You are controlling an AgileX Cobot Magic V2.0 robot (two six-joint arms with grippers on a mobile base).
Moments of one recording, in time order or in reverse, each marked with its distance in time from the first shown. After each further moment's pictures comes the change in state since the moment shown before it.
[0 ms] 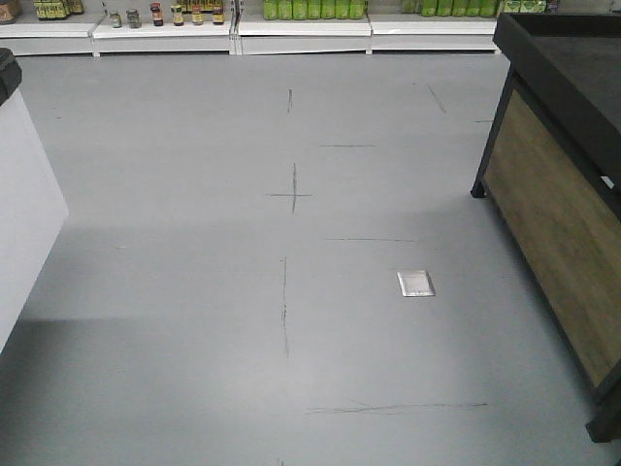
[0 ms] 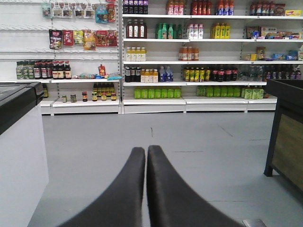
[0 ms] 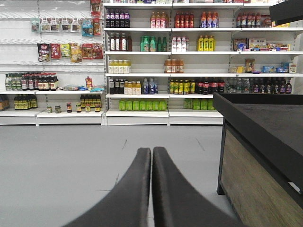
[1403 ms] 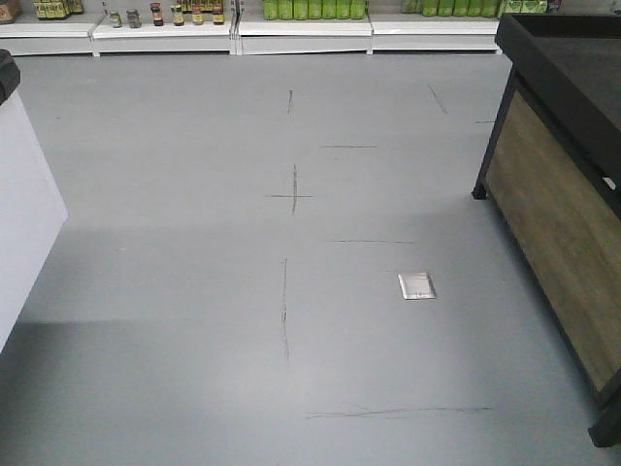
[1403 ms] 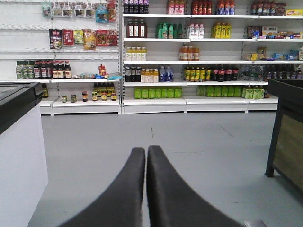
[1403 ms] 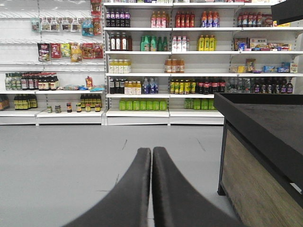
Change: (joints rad) left arm 0.000 0.000 0.000 0.000 0.000 0.000; right arm 0.000 0.000 0.000 0.000 0.000 0.000
